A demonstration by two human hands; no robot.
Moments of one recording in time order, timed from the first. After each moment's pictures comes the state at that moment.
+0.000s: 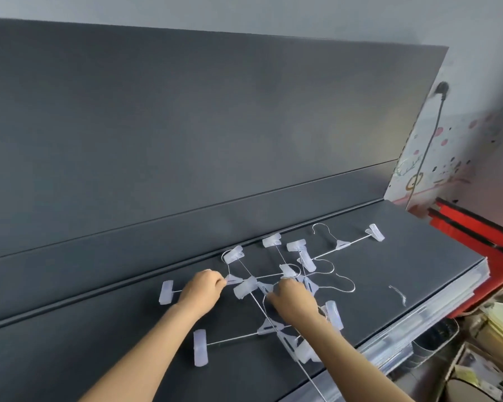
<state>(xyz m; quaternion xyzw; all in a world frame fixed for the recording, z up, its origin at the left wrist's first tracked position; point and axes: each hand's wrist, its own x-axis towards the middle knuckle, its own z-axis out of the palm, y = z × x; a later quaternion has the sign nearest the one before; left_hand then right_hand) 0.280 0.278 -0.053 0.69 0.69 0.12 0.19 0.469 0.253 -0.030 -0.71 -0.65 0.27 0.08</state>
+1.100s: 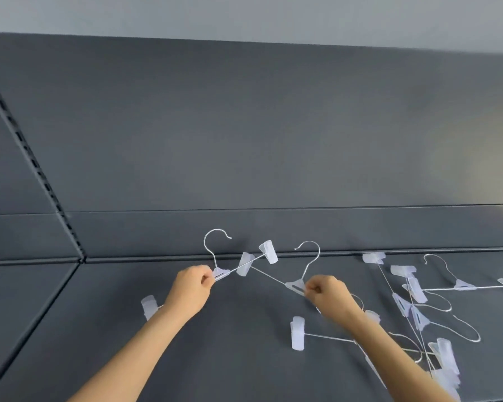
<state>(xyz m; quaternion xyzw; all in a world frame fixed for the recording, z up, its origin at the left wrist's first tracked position) 0.117 0.153 -0.023 0.50 0.80 0.29 0.16 0.370 0.243 -0.015 -0.56 -0.75 0.33 0.13</state>
